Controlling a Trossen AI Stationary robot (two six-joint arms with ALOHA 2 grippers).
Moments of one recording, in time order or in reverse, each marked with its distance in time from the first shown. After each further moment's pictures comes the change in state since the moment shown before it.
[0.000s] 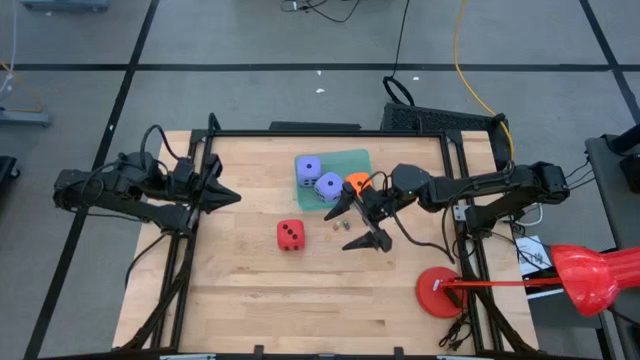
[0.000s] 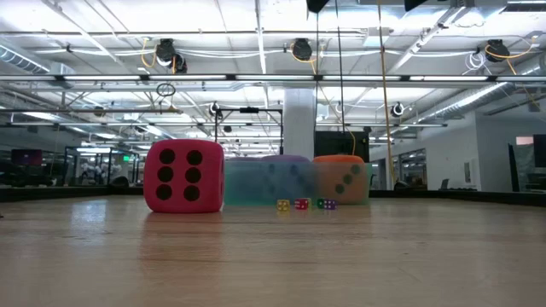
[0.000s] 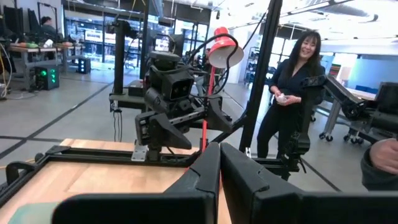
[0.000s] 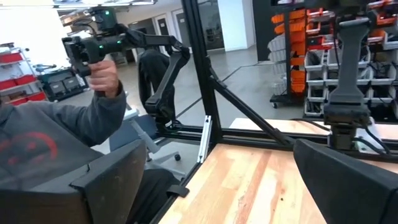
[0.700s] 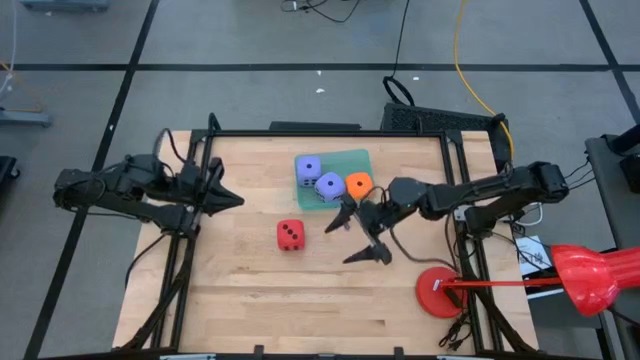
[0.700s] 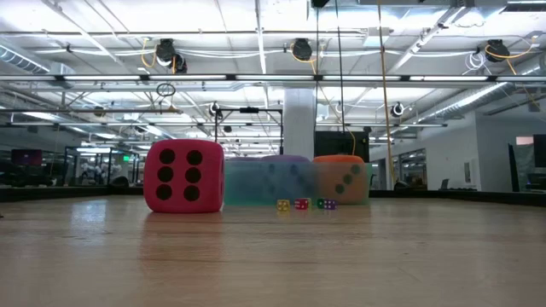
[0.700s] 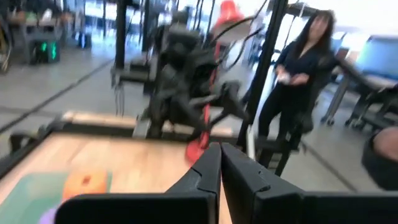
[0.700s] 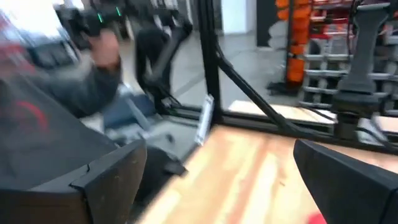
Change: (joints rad) left arm 0.000 0.004 0.000 -0.094 -0.006 -0.025; right arm 0.113 0.012 0.001 -0.087 0.119 -0.114
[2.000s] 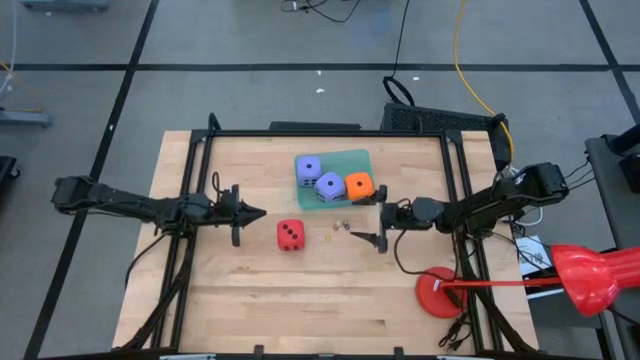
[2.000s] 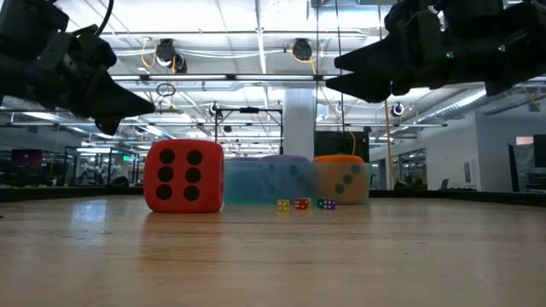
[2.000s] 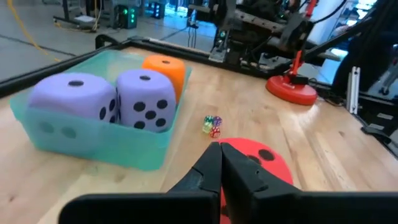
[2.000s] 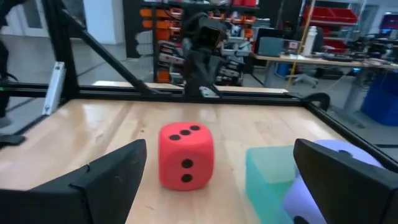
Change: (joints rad) left arm 0.046 0.013 -0.821 0.707 -0.219 -0.057; right arm -0.021 0.003 -0.623 0.687 0.565 -0.124
